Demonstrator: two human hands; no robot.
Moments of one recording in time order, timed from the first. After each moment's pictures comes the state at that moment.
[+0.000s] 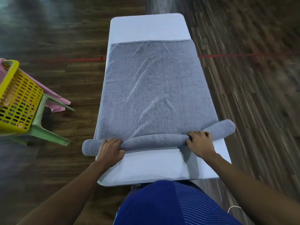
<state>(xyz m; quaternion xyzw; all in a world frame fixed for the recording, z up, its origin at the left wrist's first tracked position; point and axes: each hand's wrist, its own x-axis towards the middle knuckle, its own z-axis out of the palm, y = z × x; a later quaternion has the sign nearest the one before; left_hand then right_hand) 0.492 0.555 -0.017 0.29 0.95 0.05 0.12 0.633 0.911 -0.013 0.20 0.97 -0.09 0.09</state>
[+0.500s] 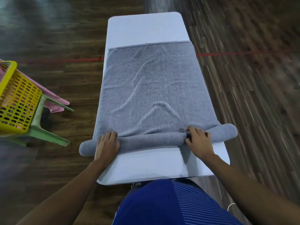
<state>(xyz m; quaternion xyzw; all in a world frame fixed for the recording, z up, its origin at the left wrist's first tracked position) 0.490 0.555 -0.017 0.23 0.96 0.12 0.07 0.642 0.907 -0.019 0.22 0.97 -0.11 0.05</state>
